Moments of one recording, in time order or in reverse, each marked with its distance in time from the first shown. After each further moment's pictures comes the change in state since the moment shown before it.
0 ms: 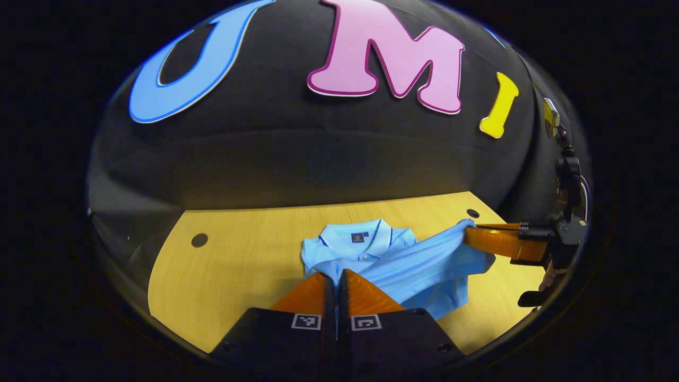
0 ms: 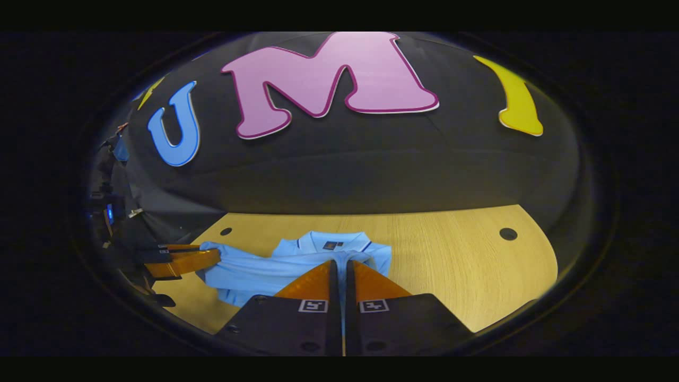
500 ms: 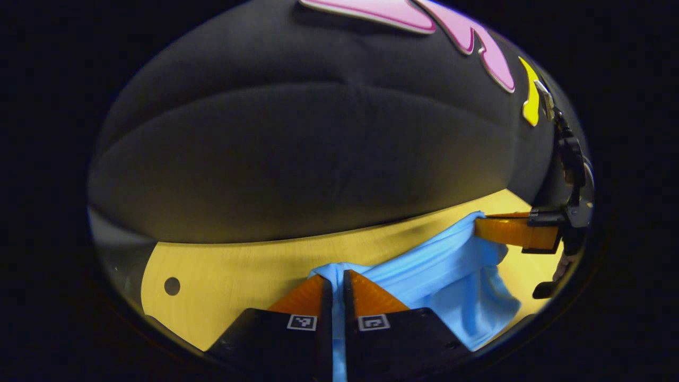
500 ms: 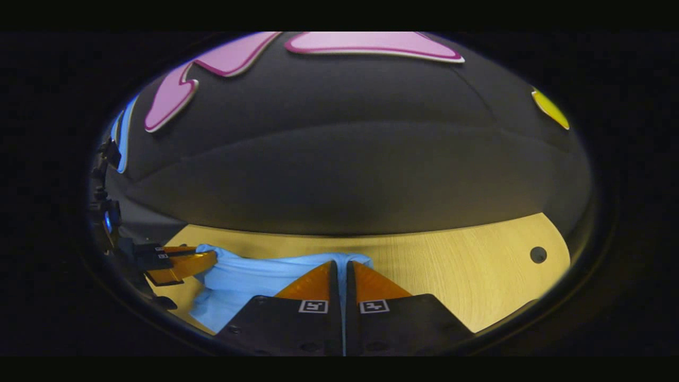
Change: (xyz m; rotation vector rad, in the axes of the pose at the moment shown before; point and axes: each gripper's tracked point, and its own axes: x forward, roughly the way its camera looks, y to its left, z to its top) left arm 0.174 0.050 0.016 0.106 0.022 0.036; right arm 0.160 -0.051 -0.003 -0.003 0.030 -0.106
